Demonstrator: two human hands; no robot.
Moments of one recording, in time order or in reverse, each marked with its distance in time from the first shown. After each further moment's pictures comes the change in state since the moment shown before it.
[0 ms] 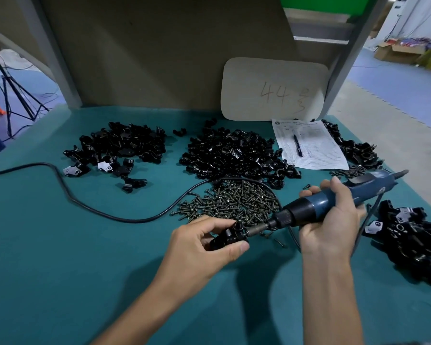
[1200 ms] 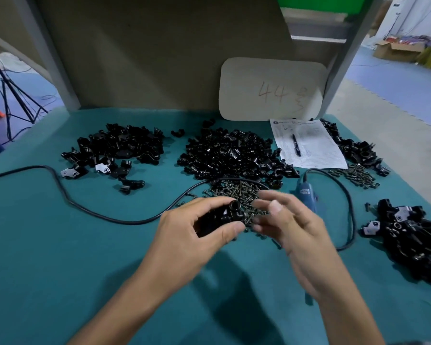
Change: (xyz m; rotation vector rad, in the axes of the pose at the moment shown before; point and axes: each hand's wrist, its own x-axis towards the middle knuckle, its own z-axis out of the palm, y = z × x) left_hand 0.009 0.033 -0.014 0.160 0.000 0.156; right_hand -0.031 -0.008 -0.035 -0.841 -0.781 0.084
